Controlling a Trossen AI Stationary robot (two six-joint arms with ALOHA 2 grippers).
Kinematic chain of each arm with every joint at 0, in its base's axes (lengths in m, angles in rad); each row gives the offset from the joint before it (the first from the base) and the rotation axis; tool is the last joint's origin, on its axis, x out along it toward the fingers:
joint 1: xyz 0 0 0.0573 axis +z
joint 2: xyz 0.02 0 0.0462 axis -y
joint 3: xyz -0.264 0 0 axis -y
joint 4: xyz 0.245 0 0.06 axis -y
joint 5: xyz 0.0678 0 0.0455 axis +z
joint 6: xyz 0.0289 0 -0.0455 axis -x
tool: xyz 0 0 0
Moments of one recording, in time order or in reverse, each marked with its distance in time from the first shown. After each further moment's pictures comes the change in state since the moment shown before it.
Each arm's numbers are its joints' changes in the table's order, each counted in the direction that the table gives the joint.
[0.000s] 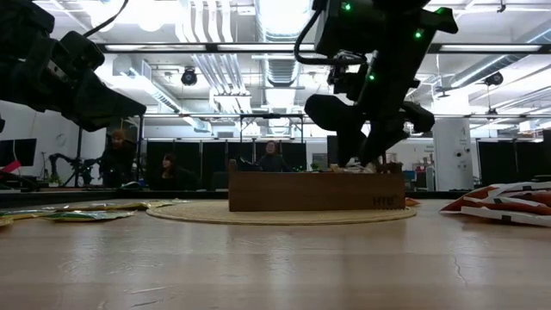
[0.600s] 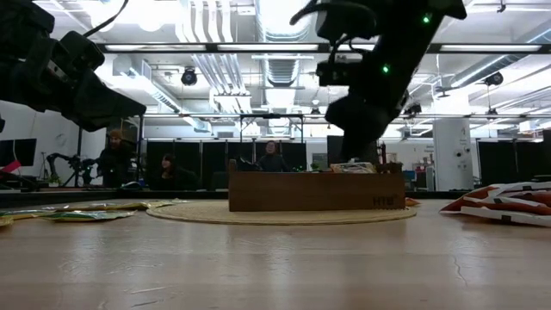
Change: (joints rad) left arm 0.000 0.000 0.000 0.000 0.000 0.000; right arm 0.051 0.001 0.028 -0.042 -0.043 0.559
